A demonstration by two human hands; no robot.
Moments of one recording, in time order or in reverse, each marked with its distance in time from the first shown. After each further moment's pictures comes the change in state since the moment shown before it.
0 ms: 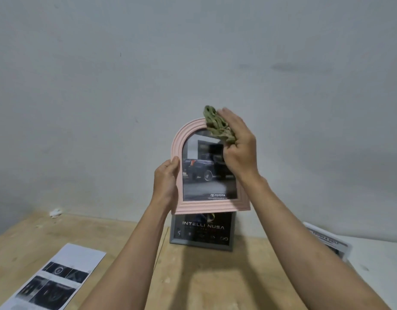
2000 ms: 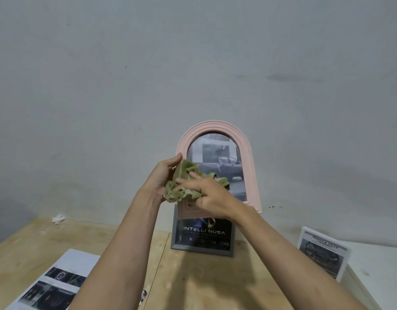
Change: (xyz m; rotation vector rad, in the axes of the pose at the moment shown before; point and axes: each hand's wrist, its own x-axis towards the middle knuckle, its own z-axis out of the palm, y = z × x) left_hand 0.010 0.039 -0.011 -0.024 -0.213 -0.404; right_hand -0.066 -0.037 0.016 -0.039 -0.865 0.110
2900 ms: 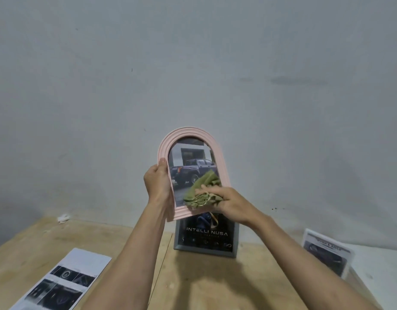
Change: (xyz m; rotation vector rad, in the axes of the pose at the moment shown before) left_hand -0.012 -0.019 0.001 0.109 0.616 0.457; right_hand -0.018 0.052 0.006 0.221 -0.019 0.111
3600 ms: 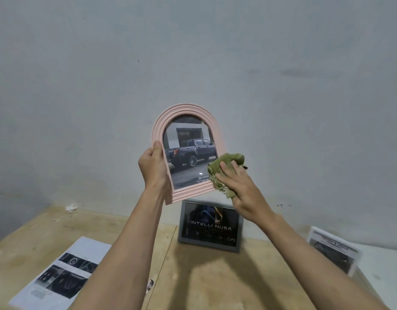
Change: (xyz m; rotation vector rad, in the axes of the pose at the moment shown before) left_hand 0.017 0.013 -0.009 -0.077 0.072 0.088; right_hand 0.001 0.046 -0.009 -0.522 0.426 -0.249
